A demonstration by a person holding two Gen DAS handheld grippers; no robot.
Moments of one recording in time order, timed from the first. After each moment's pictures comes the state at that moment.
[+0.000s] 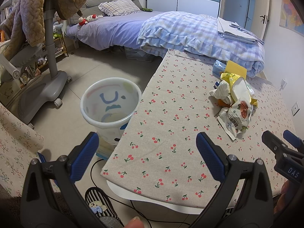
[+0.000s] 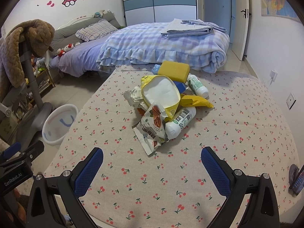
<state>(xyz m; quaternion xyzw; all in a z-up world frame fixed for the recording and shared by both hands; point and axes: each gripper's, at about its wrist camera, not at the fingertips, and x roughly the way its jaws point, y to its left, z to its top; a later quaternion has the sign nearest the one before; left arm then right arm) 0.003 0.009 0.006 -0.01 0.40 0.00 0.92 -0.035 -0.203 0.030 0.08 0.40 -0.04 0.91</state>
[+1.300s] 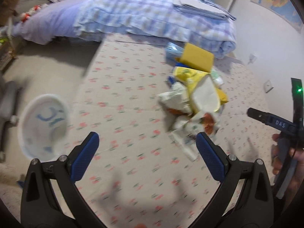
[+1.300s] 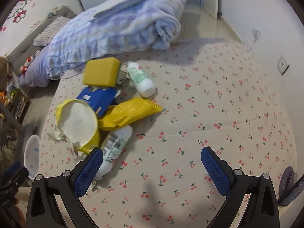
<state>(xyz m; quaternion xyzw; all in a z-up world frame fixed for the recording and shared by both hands) 0.116 -0.079 -0.003 0.00 0.50 -0.18 0.85 0.055 -0.361 -0.002 0.19 0.51 -0.11 0.83</state>
